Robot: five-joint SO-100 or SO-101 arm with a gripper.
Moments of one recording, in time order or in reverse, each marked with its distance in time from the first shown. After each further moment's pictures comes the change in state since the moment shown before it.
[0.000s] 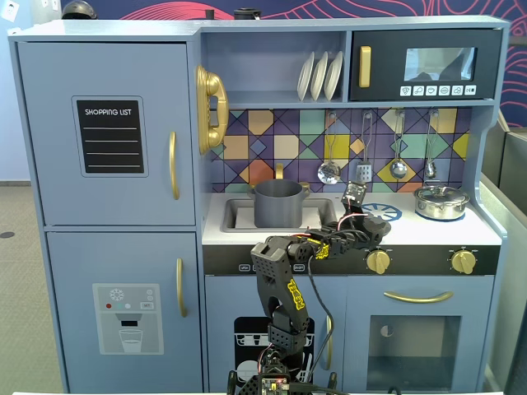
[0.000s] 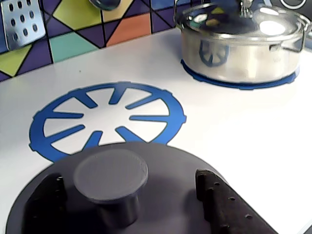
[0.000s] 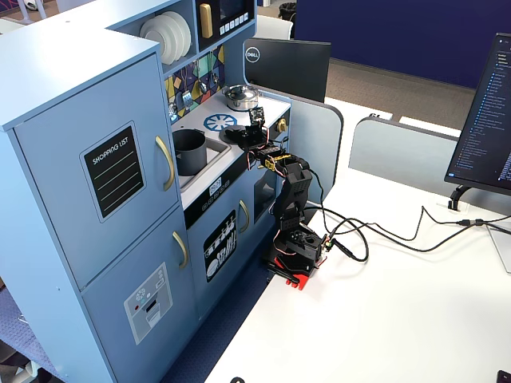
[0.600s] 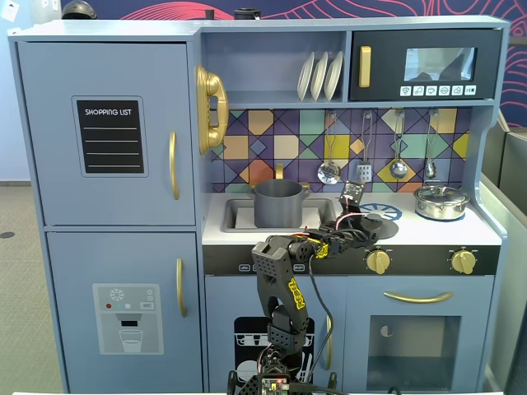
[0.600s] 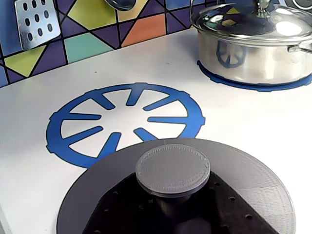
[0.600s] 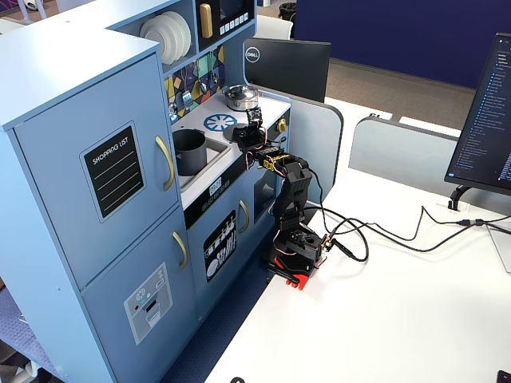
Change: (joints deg) arm -1.9 -1.0 -0.3 -0.8 0.5
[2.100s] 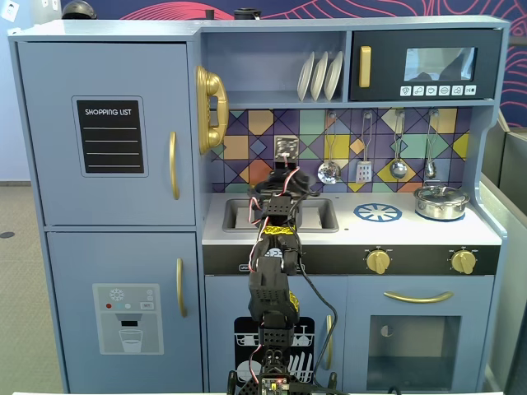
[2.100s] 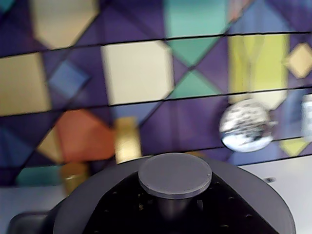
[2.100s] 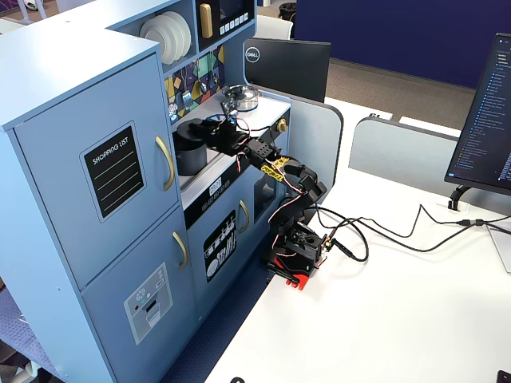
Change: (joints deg) arm -29.8 20.9 -12.0 24.3 -0.4
